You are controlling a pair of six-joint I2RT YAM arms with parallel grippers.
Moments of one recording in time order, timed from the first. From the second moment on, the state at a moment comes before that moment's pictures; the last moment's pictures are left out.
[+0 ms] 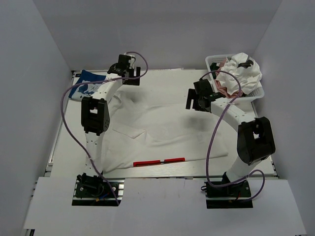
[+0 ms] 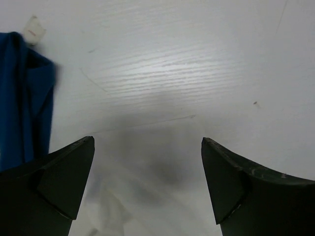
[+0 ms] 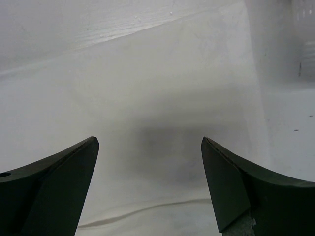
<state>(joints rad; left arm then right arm) -0.25 2.28 2.06 -0.55 -0.12 -0.09 0.40 1.67 1.21 -0.46 0.23 0.41</state>
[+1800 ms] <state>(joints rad) -0.27 2.45 2.19 -0.35 -0.11 -0.04 0.33 1.73 1.29 -0.48 0.23 0.35</state>
